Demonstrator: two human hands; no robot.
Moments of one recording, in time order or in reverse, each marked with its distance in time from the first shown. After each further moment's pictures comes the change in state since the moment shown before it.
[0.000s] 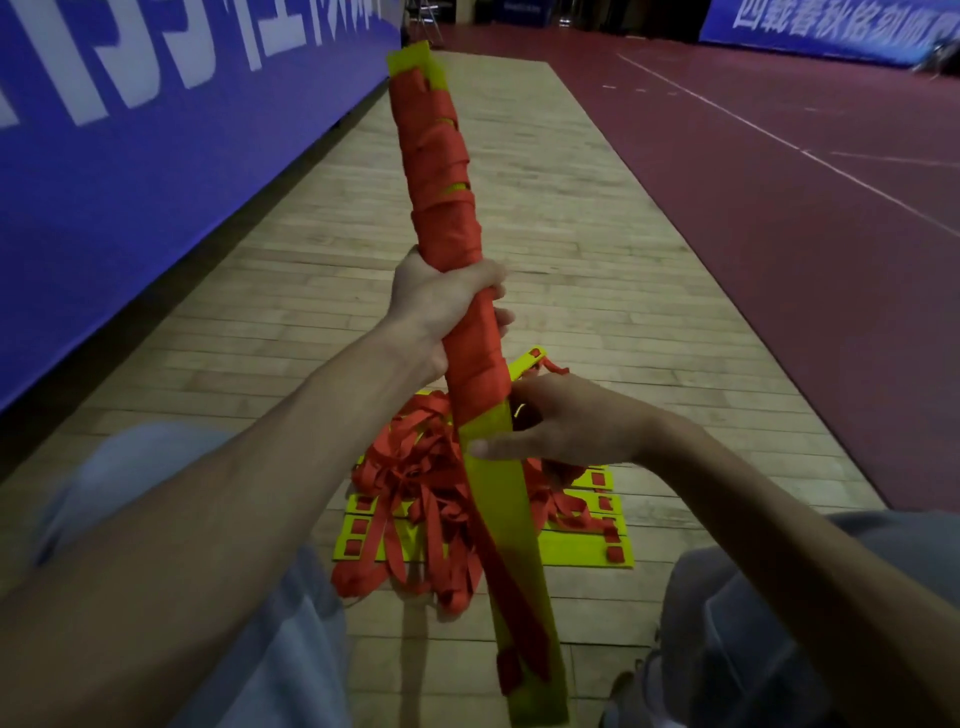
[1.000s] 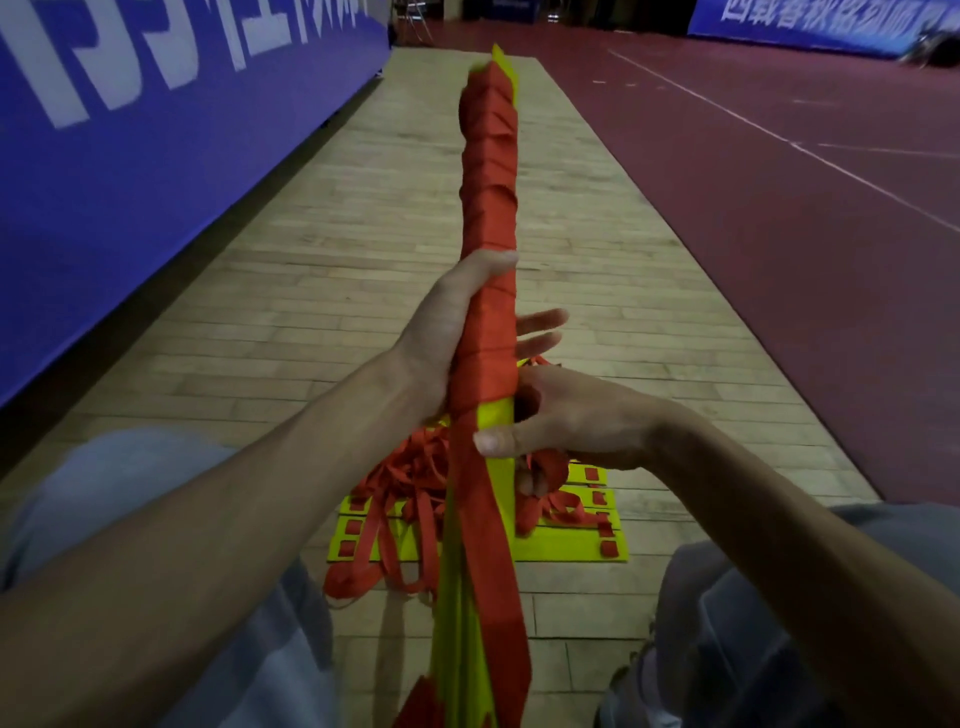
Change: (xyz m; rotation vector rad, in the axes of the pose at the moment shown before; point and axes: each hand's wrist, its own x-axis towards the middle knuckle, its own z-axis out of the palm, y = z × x) left_hand -0.026 -0.009 0.012 -0.211 -0.370 -0.173; right_hand -0.016 -0.003 -0.005 0.626 -0.173 -0.032
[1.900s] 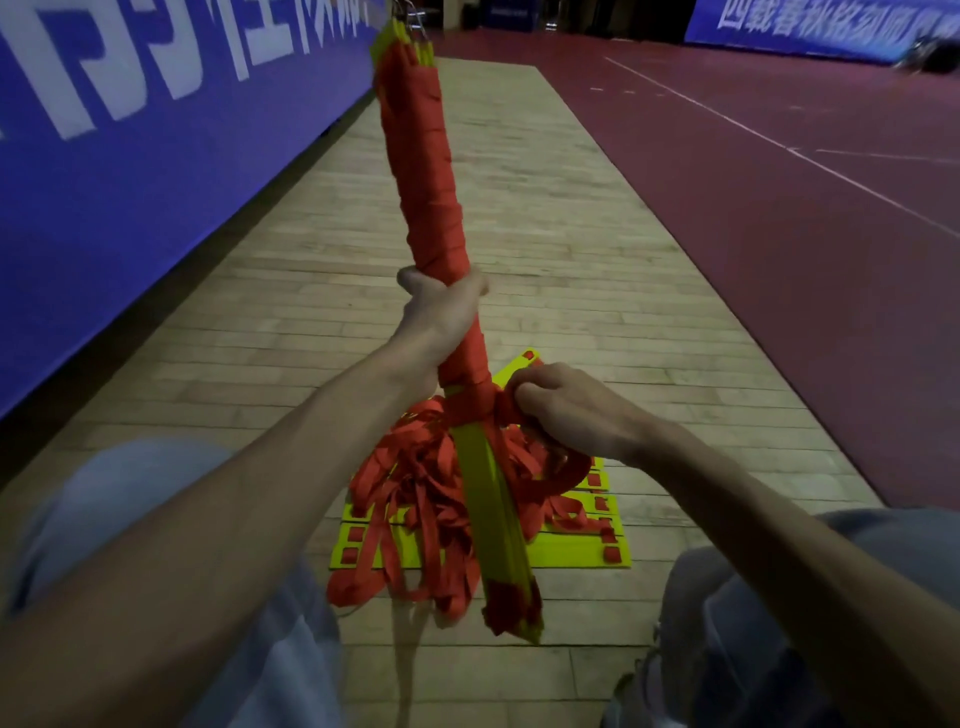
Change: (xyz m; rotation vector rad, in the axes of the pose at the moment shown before) left_hand 0.037 0.004 -0.024 0.554 0.505 0.161; right_hand 0.018 0.010 -0.006 -0.543 0.464 0.093
